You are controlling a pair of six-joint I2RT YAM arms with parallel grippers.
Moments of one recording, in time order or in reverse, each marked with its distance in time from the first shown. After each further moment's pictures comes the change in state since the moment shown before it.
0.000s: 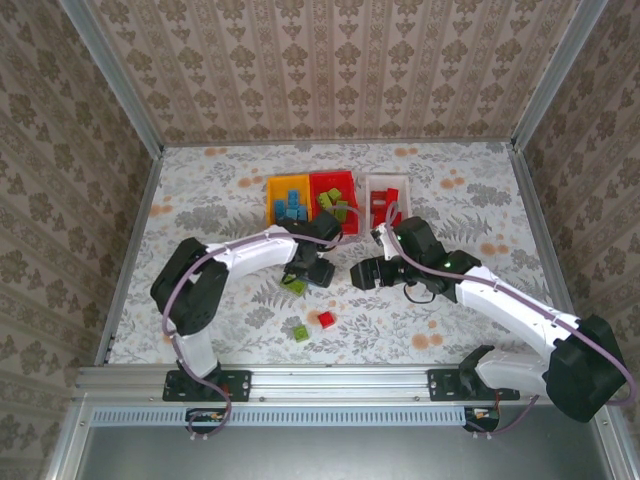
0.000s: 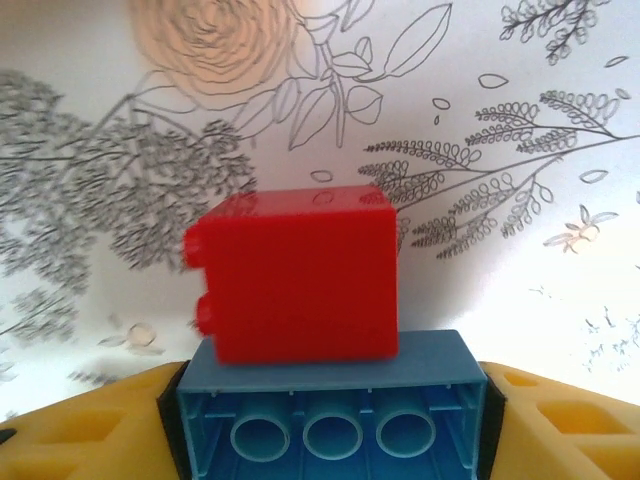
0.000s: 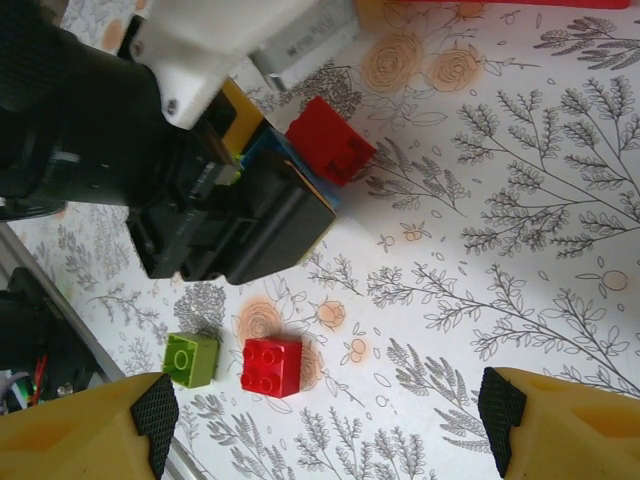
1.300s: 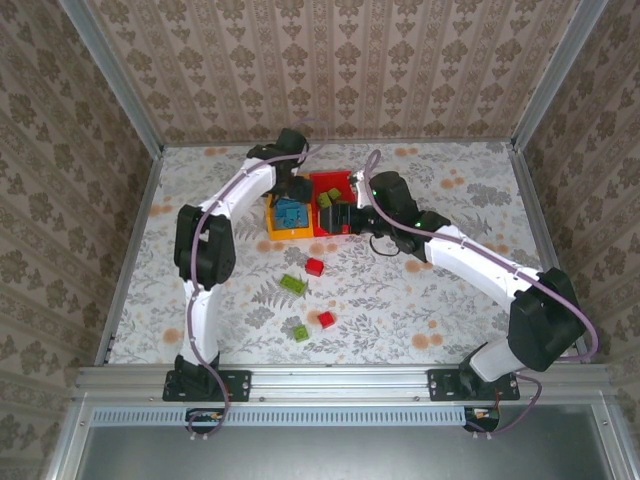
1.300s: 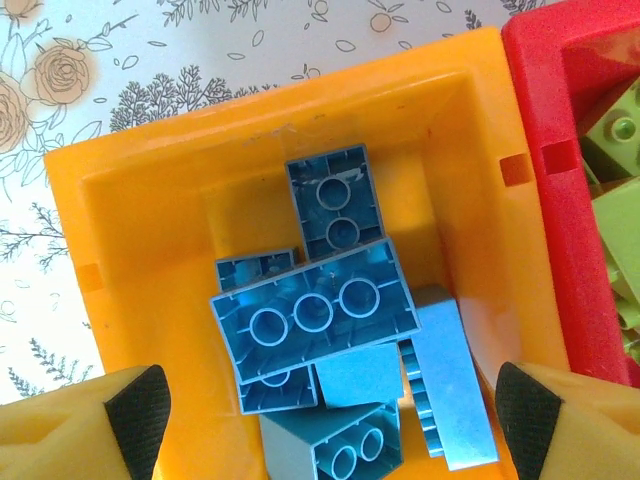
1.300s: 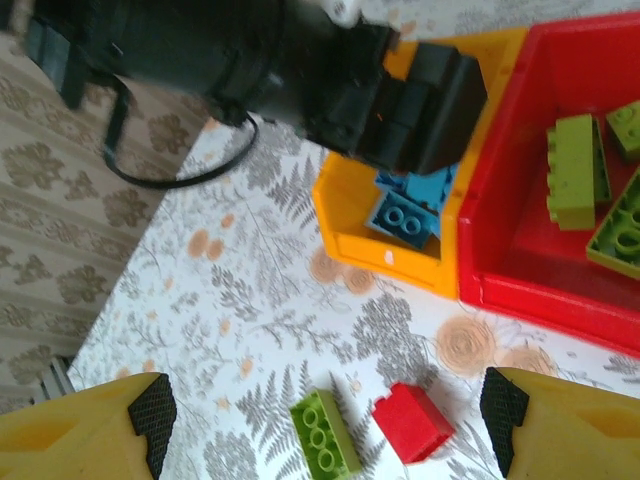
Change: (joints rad) left arm 0.364 0.378 0.721 -0.140 -0.072 0.134; right arm 0.000 0.311 0.344 0.224 0.056 0.091
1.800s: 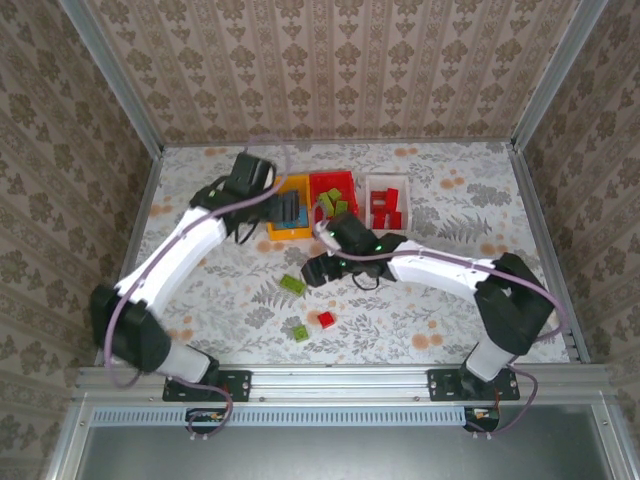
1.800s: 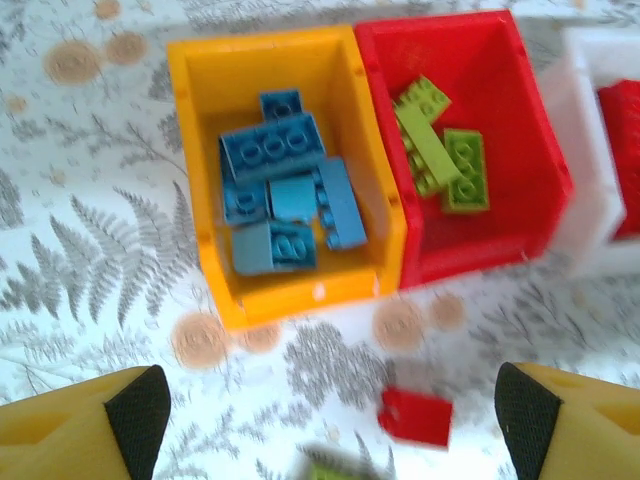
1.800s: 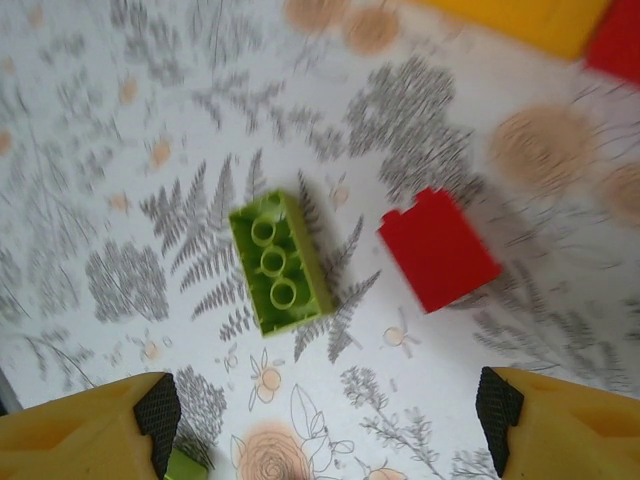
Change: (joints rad) left arm -0.059 -0.784 -0.676 0.190 0.110 -0.148; right arm 0.237 0.179 -0.030 -0.140 0.126 -0.186
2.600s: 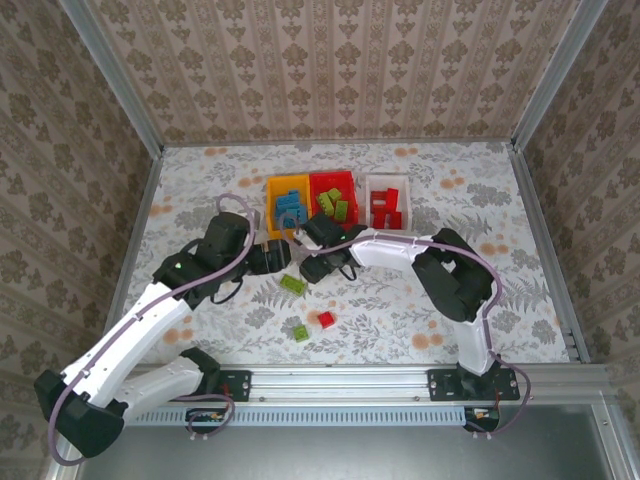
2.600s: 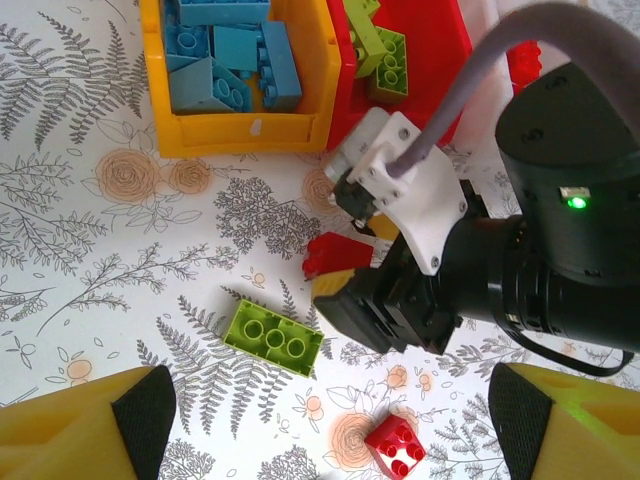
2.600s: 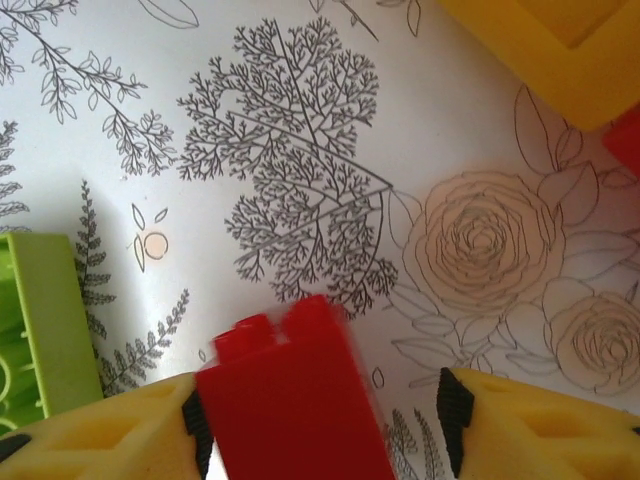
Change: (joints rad) left arm -0.129 -0.418 -0.328 -0.001 0.031 -0.225; right arm -0.015 0.345 0.263 -0.096 0.155 -0.273
